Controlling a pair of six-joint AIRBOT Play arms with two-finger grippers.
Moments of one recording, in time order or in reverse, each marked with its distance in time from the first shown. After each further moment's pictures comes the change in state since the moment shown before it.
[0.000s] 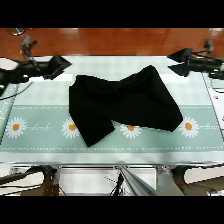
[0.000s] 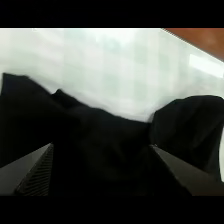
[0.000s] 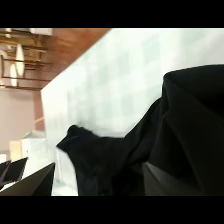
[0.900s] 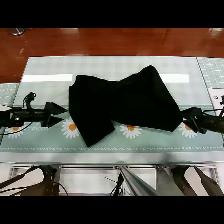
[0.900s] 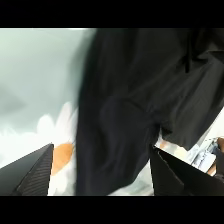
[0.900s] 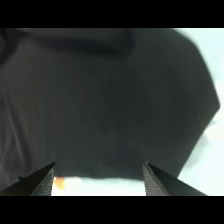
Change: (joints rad) left arm 0.266 0.127 -0.592 -0.086 -0.278 0.137; right arm -0.294 0.806 -0.937 -0.406 -0.043 0.022
